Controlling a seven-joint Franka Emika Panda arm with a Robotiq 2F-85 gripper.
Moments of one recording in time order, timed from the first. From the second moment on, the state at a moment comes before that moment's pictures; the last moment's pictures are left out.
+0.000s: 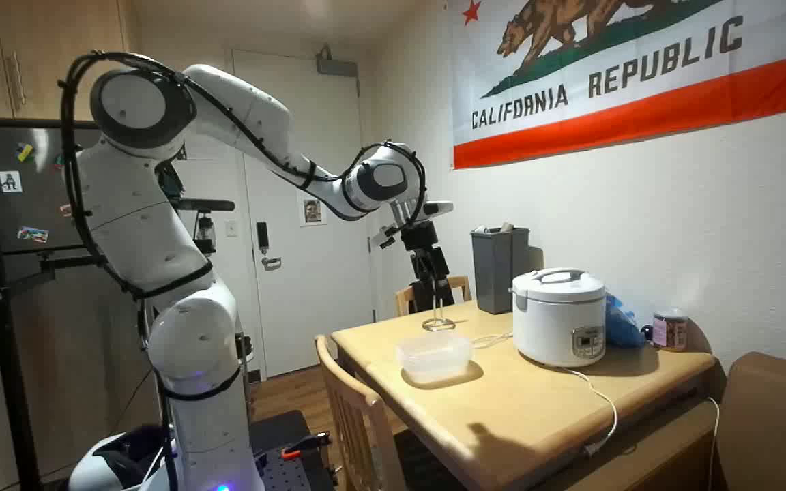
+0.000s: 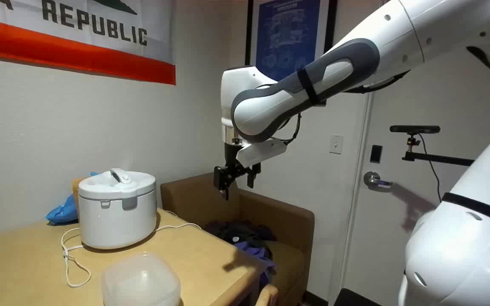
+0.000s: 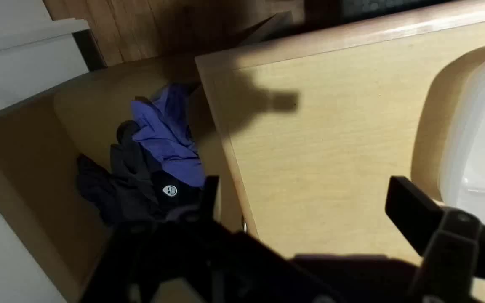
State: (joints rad) arm -0.12 -0.38 0.16 -2.44 -0.24 2.18 0.36
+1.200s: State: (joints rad) arm 0.01 -0.30 0.16 -2.33 -0.19 2.18 0.35
